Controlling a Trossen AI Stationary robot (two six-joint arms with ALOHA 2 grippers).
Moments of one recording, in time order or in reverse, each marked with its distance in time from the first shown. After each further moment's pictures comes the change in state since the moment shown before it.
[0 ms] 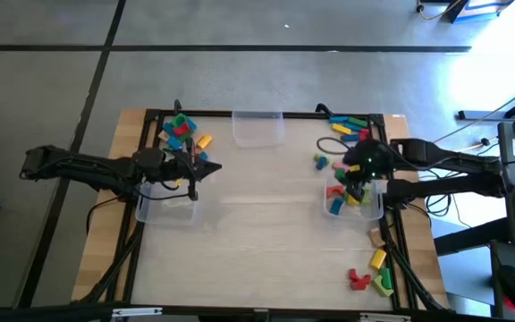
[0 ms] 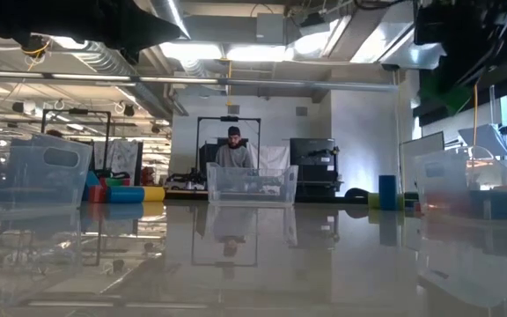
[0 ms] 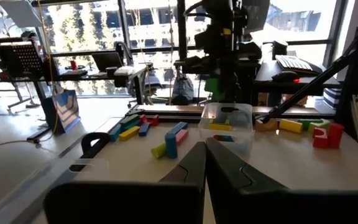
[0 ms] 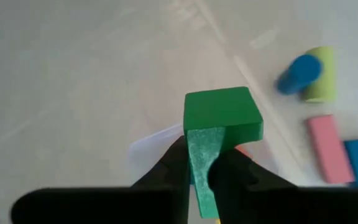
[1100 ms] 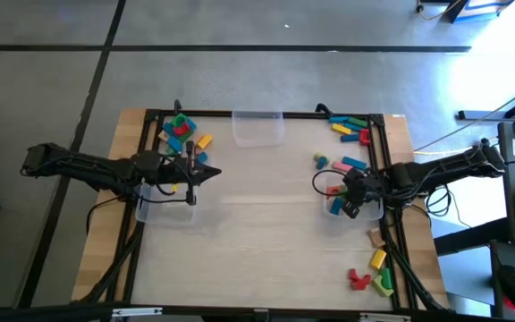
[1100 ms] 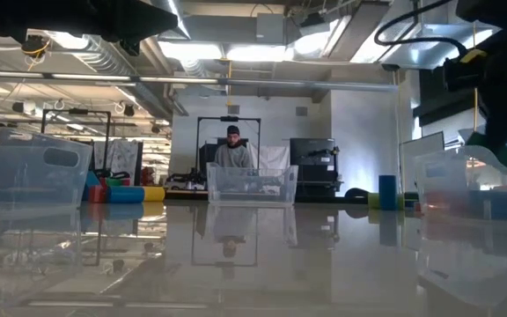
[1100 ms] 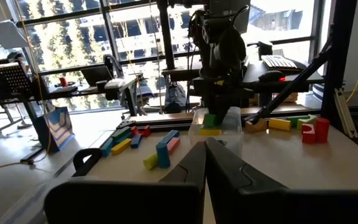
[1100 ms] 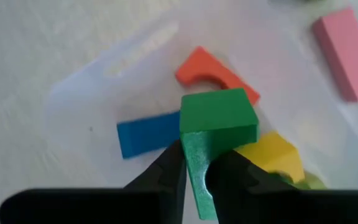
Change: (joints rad) left arm -0.051 0.000 0.000 0.027 0.001 0.078; right arm 0.365 0.002 -0.281 0.058 0.289 0.485
